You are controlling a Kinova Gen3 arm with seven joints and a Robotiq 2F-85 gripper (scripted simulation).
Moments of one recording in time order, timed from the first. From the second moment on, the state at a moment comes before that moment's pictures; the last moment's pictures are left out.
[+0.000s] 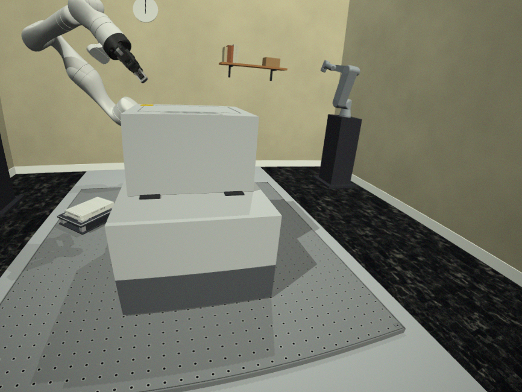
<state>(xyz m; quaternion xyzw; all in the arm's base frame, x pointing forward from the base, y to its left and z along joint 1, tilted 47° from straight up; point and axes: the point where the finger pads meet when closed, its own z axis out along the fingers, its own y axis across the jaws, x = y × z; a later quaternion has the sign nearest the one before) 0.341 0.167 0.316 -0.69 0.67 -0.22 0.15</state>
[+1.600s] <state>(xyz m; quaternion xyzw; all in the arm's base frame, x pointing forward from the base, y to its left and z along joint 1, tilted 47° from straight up) 0.325 0.197 0.273 -0.54 0.77 -0.33 0.06</state>
